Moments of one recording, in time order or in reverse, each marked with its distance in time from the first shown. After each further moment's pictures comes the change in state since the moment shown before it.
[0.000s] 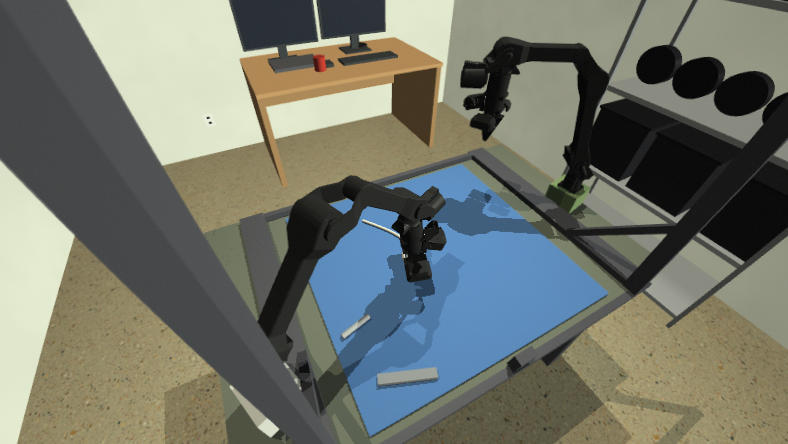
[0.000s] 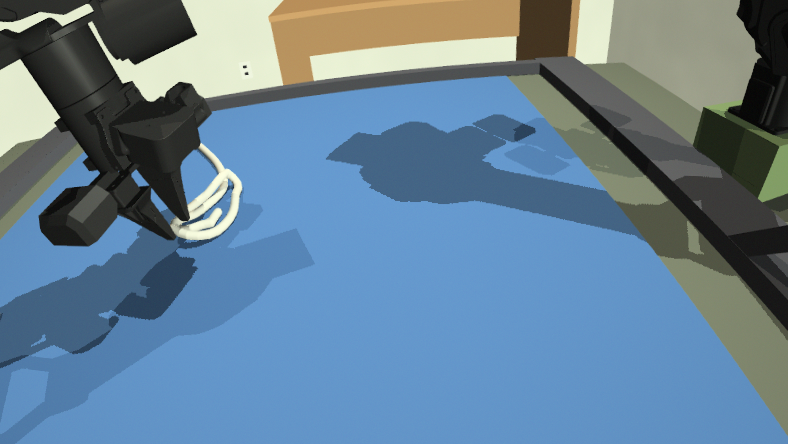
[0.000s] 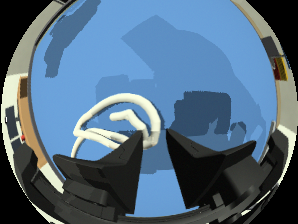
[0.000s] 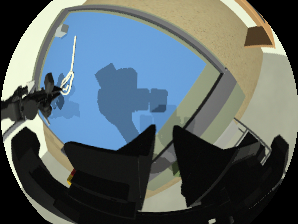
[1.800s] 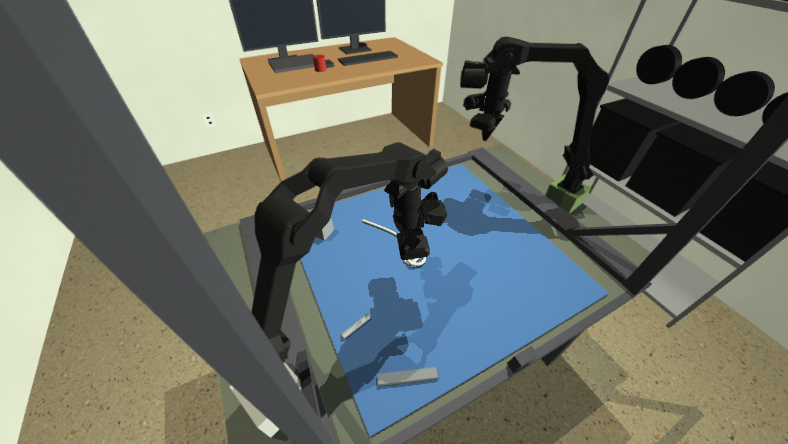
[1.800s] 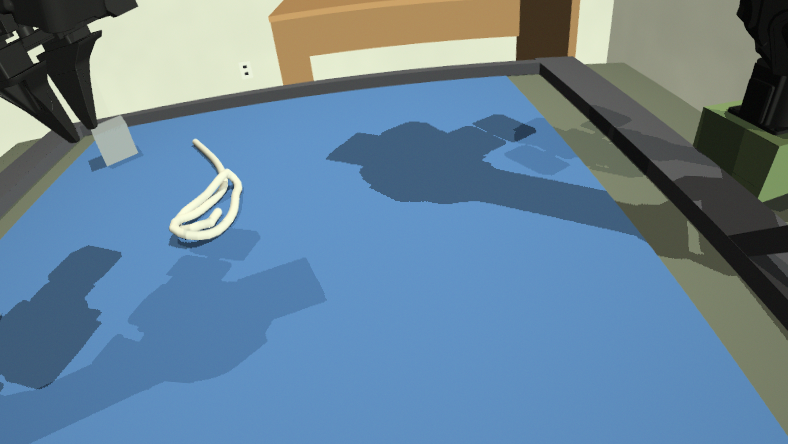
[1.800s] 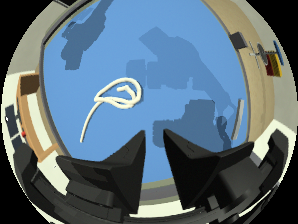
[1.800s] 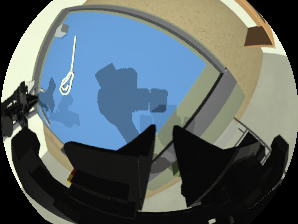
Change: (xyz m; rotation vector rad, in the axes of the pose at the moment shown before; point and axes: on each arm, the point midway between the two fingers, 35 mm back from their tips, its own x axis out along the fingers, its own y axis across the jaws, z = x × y) left arm -0.126 -0.015 -0.010 -0.002 0.055 -0.049; right arm 0.000 0.000 0.000 0.000 0.000 0.000
